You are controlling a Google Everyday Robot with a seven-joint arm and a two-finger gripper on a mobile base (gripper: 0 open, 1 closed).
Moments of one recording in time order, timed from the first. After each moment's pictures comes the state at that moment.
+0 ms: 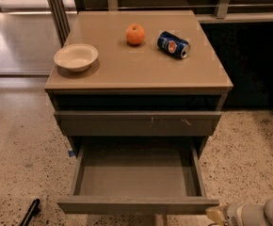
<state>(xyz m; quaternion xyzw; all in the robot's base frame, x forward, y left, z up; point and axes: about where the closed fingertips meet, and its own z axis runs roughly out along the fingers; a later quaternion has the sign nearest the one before) 0.372 -0.282 0.414 -0.16 0.93 0.22 0.23</state>
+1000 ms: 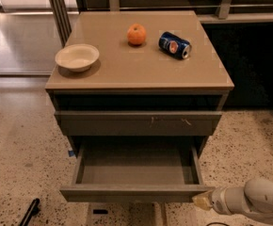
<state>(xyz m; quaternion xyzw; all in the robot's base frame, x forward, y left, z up) 0.423 -0.246 0.407 -0.24 0.91 0.24 0.23</state>
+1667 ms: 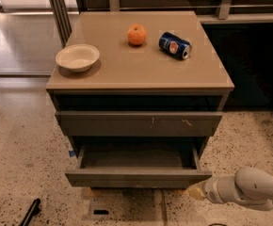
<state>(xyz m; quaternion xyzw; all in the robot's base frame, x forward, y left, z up) 0.458 -0.228 0.413 -0.28 0.90 0.22 0.24</state>
